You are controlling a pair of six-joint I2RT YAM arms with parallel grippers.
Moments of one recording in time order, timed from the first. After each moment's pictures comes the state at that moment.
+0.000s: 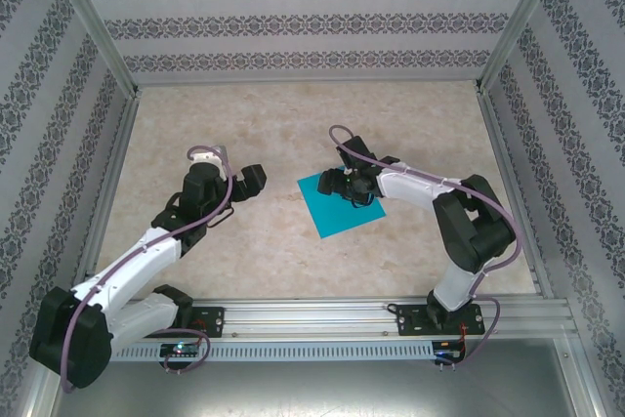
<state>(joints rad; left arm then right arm) -0.39 1.03 0.57 -0.02 -0.02 -0.63 0.54 1.74 1.04 -0.39 -0.15 0.75</state>
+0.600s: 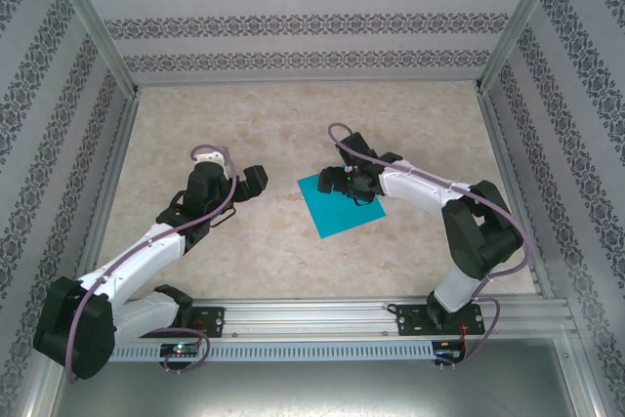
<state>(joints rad) -0.39 1.08 0.57 -0.01 -0.03 -0.64 0.56 1.67 1.11 -0.51 -0.05 0.68</state>
